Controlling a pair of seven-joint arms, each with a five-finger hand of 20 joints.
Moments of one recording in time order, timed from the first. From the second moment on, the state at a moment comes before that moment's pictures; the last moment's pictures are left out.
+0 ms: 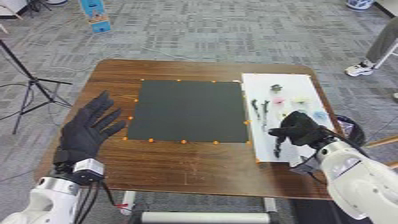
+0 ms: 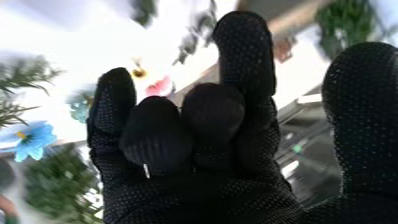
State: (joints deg) left arm 127.8 -63.0 -101.2 -124.1 40.0 -2.2 7.4; right arm -105.4 -33.4 75.9 -119.0 -101.8 5.8 24.9
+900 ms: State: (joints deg) left arm 127.1 -62.4 -101.7 -123.7 39.9 -2.2 7.5; right arm -93.1 -31.4 57.1 -112.0 -127.5 1.6 36.1
